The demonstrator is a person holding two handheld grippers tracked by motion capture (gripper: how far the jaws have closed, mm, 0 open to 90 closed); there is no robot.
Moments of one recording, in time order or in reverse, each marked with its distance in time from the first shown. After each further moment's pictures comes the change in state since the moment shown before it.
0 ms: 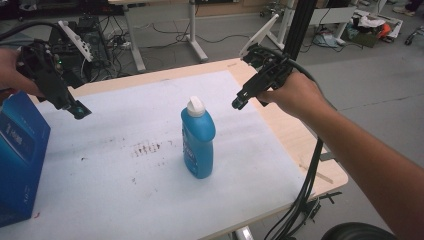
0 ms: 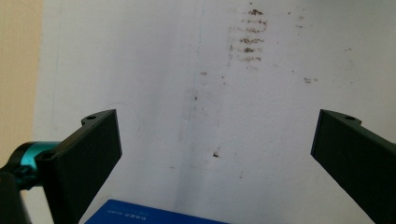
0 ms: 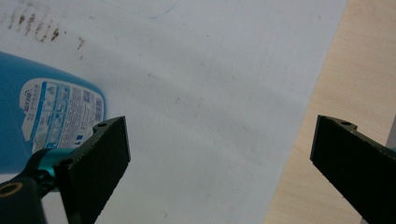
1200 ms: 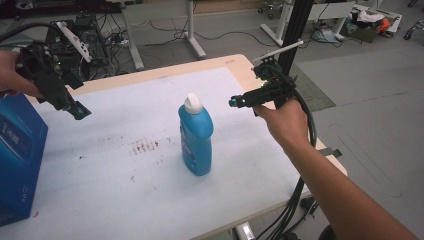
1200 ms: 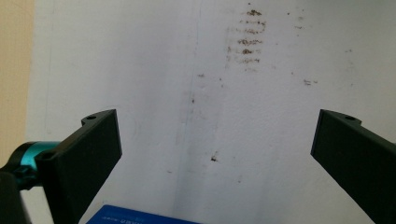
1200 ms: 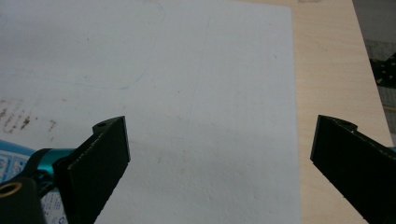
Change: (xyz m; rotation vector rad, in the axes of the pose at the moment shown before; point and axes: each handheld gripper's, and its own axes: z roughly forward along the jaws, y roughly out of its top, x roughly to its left) left arm 0.000 0.002 0.007 0.003 -0.008 0.003; right arm 0.005 -0.048 0.027 -0.389 -0.092 0.199
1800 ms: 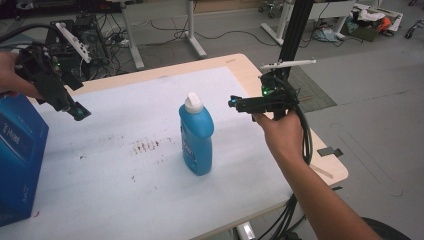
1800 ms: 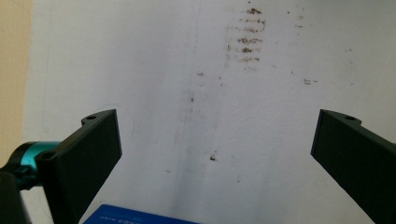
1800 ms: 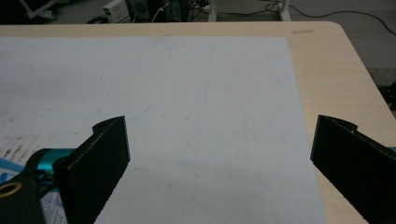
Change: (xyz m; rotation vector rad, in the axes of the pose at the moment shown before) left arm 0.000 -0.003 0.001 0.000 -0.006 -0.009; right arm 0.003 -0.026 0.001 -0.190 0.020 0.077
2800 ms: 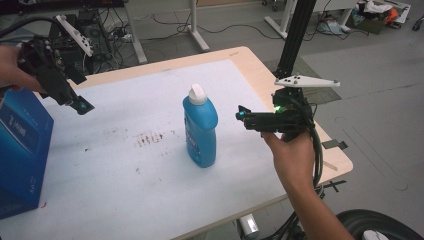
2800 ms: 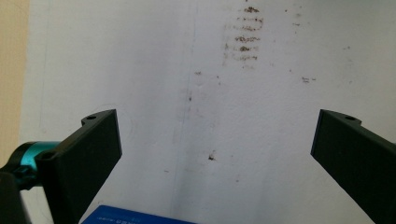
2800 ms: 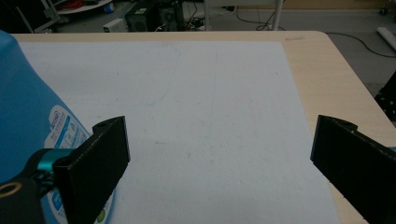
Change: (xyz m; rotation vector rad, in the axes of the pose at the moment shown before) left arm -0.003 -0.003 0.000 -0.009 0.003 0.013; right arm 0.028 -0.040 -0.042 -0.096 -0.040 -0.018
